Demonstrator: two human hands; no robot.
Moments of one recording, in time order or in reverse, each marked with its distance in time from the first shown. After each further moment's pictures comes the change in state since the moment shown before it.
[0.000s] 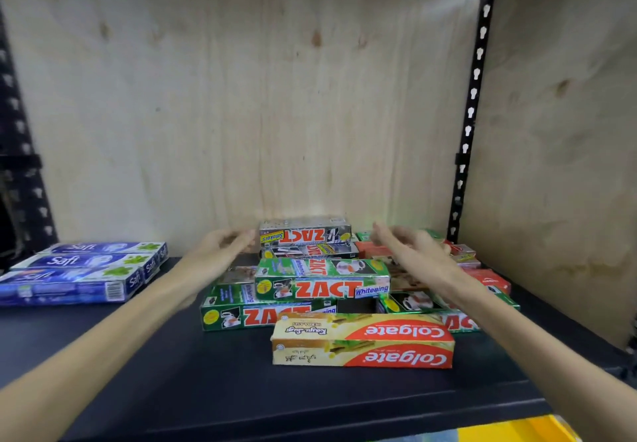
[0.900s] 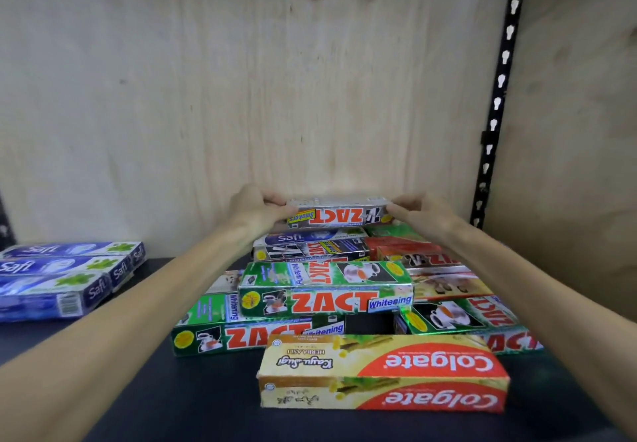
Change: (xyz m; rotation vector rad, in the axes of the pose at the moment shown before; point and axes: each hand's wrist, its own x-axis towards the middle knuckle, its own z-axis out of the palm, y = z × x) left_hand 0.099 0.037 0.062 -0.120 0.151 -0.005; right_hand 0.101 0.033 0.004 0.053 0.040 0.098
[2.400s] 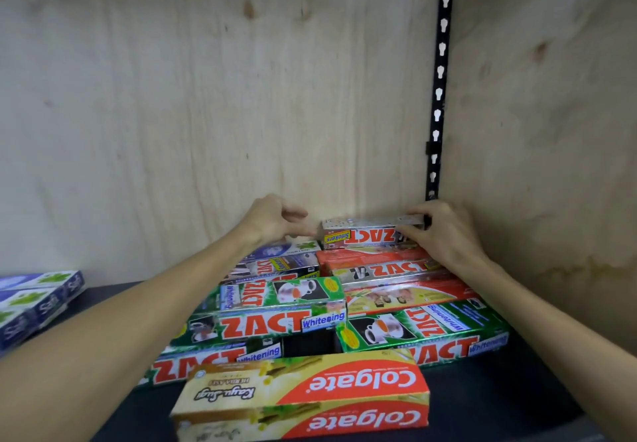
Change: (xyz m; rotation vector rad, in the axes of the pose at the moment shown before) left_hand 0.027 0.029 0.080 0.403 -0.318 0.262; right_hand -0.011 0.069 -0.068 -0.417 0.338 -0.107
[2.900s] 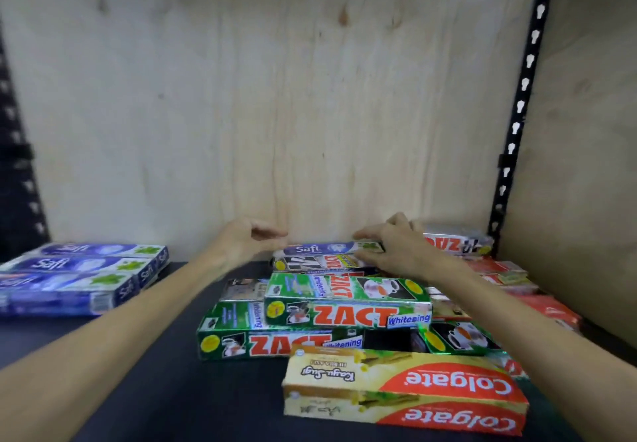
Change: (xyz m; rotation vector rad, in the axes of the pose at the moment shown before) left_hand -0.078 -0.113 -0.078 -0.095 0.135 -0.112; right_hand -0.013 -0.136 0.067 -0.191 -0.462 -0.372
